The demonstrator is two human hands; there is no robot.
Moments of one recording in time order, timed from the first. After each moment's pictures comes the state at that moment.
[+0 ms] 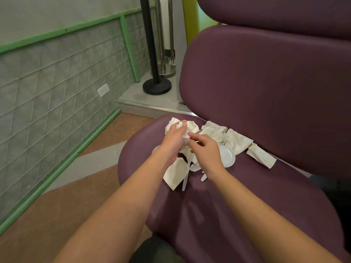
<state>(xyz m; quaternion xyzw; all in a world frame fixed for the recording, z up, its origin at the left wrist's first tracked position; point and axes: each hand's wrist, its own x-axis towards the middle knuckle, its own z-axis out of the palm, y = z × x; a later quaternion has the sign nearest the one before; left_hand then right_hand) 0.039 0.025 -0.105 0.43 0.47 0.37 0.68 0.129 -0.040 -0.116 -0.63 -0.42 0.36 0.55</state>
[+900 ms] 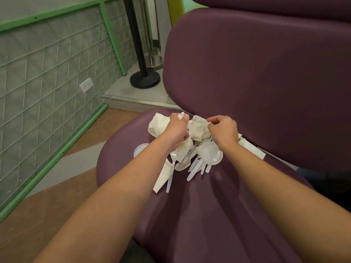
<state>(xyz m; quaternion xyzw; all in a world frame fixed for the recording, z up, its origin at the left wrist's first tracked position) 0.107 0.055 -0.111 0.46 0.53 0.33 0.63 0.239 0.013 -0.138 -0.80 -0.42 0.18 0.39</state>
